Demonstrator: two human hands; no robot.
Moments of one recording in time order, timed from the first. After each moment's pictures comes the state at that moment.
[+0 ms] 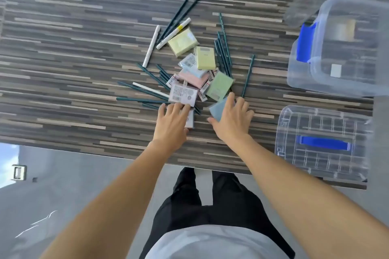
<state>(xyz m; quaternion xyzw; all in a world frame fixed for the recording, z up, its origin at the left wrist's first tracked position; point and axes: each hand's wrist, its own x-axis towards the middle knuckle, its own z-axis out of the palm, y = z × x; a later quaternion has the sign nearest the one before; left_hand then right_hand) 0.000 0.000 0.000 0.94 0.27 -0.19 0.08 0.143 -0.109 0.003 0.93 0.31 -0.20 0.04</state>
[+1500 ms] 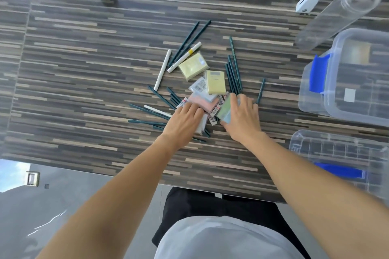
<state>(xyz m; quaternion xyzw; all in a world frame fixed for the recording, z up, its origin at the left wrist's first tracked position) 0.051 0.068 0.008 0.97 0.12 -0.19 0.08 0.205 -0.061 -0.003 0.87 0.45 -0.19 0.02</state>
